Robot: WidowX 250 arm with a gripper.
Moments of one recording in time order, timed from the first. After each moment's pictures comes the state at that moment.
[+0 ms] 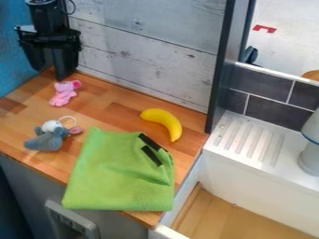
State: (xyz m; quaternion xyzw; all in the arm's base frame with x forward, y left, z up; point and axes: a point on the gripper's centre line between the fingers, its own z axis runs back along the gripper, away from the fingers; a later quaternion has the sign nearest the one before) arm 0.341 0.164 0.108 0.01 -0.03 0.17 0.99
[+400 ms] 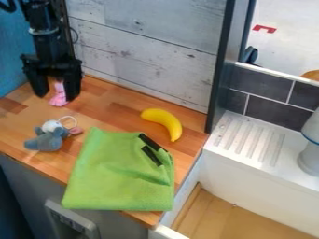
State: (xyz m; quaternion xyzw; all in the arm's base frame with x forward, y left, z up) arm 0.320 0.148 0.070 -0.02 0.01 0.12 0.99
